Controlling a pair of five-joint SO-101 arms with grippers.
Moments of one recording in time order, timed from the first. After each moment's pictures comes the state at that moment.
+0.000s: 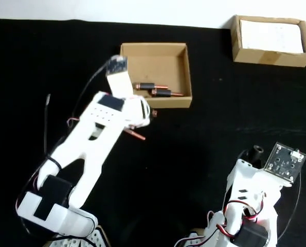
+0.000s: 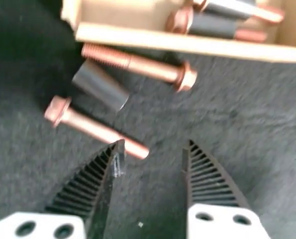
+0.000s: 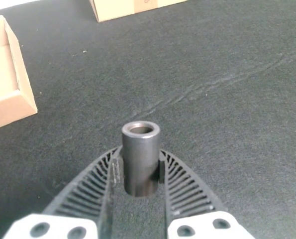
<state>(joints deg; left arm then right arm) 14.6 -1.1 23.9 52.8 30.5 18.1 -104.3 72.2 70.0 0.7</state>
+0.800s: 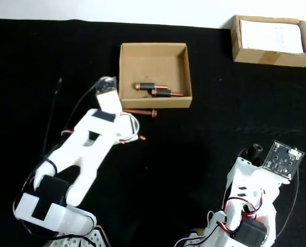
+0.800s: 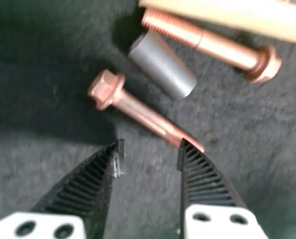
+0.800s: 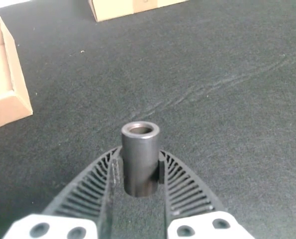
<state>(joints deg) 10.5 -0.9 38.4 39.1 30.9 17.8 -104.3 76.0 66.0 0.8</state>
